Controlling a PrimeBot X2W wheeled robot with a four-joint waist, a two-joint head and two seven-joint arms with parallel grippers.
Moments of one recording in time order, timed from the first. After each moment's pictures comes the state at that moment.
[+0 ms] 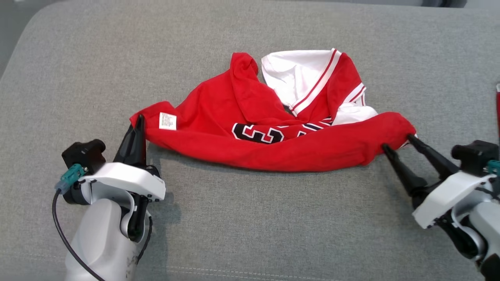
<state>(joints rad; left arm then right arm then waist) -0.50 0.04 -0.02 0.64 -0.36 -0.12 -0.26 -0.54 -0.57 0.78 0.42 0.88 0.13 -0.26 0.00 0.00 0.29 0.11</state>
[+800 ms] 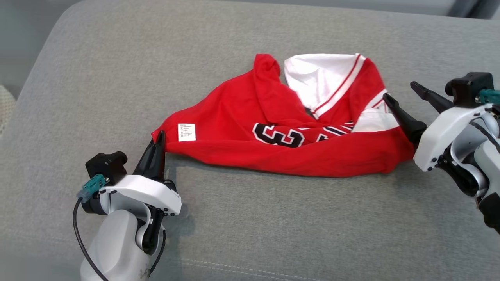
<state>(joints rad) -0.46 0.02 -0.10 0.66 -0.38 -0.12 -0.26 -0.79 -0.54 0.77 0.54 0.80 0.13 -0.03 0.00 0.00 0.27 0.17</state>
